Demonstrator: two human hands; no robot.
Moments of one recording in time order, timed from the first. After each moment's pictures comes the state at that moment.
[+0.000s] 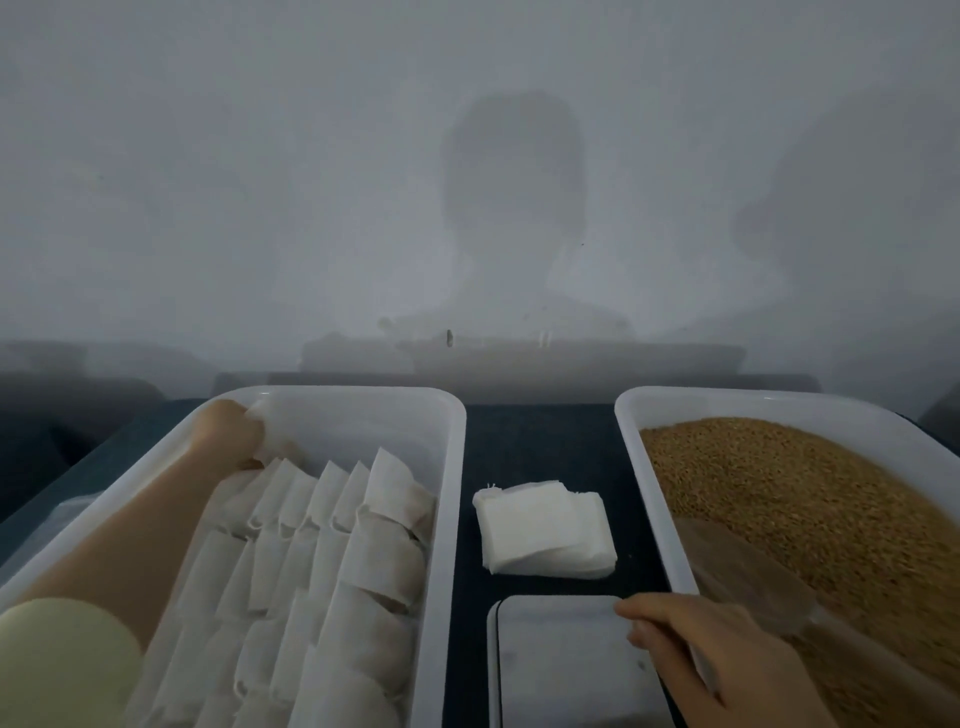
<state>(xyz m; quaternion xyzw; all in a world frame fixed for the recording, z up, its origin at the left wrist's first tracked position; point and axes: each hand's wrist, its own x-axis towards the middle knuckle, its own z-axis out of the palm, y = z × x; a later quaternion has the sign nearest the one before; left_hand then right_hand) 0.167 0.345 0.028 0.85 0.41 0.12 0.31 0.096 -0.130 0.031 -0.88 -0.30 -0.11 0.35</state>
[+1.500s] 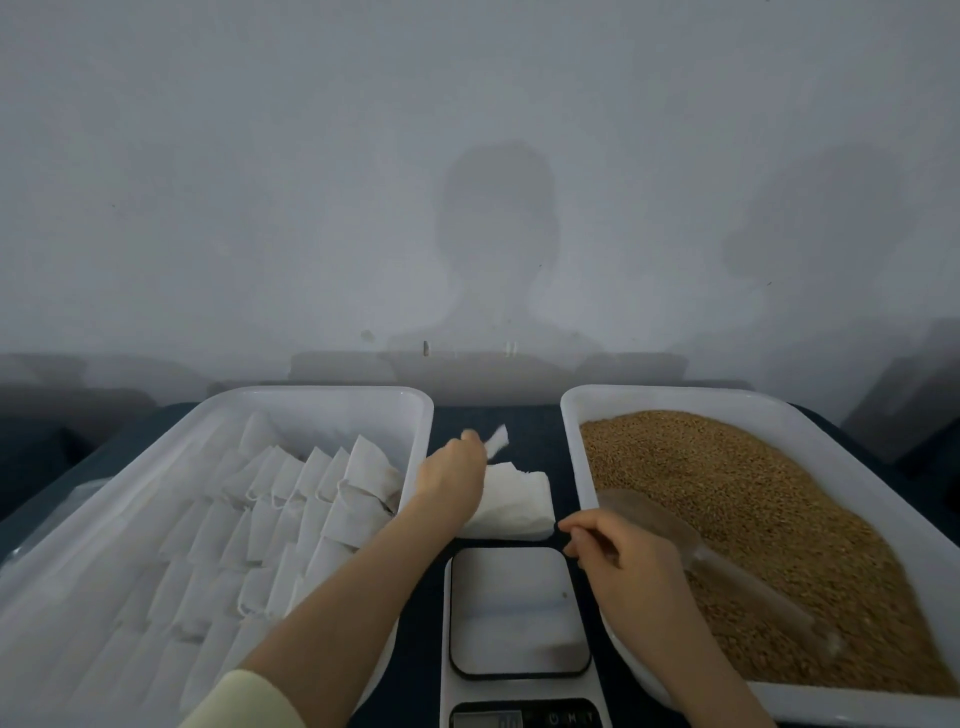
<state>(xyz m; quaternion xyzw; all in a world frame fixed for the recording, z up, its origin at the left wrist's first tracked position) 0.163 0.064 0.026 0.99 0.10 0.05 0.04 0.094 -0.139 0.026 -0.85 -0.23 -0.10 0.46</state>
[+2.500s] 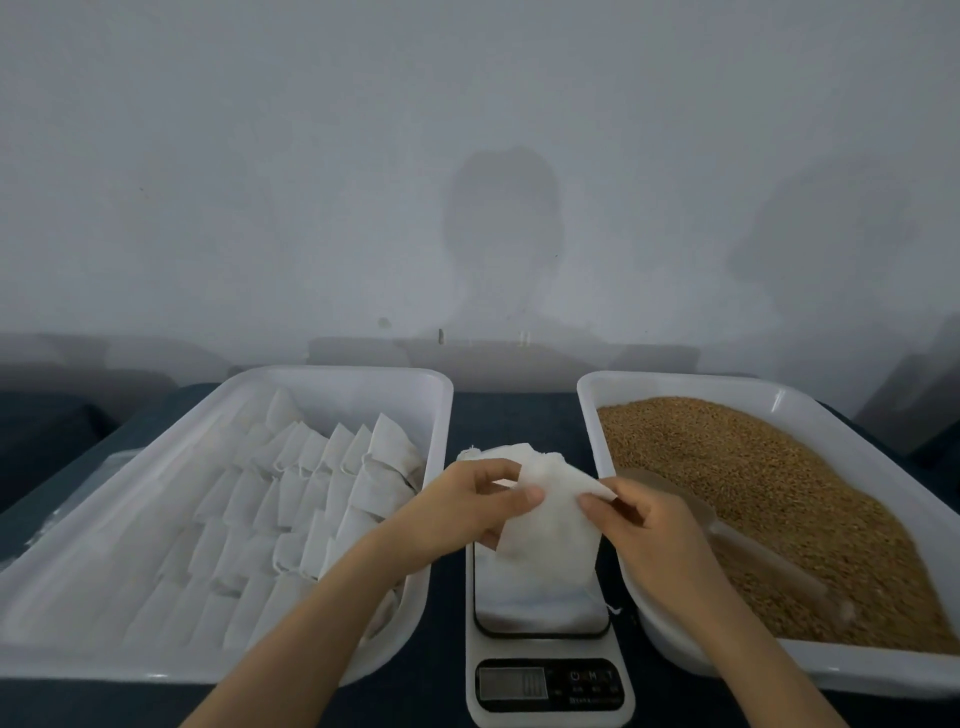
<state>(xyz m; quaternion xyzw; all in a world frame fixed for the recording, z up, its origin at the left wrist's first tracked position) 0.057 0.069 0.043 0.78 -0.07 -0.07 0.62 0.092 -0.140 0.030 -0.82 -0.25 -0.03 0.51</state>
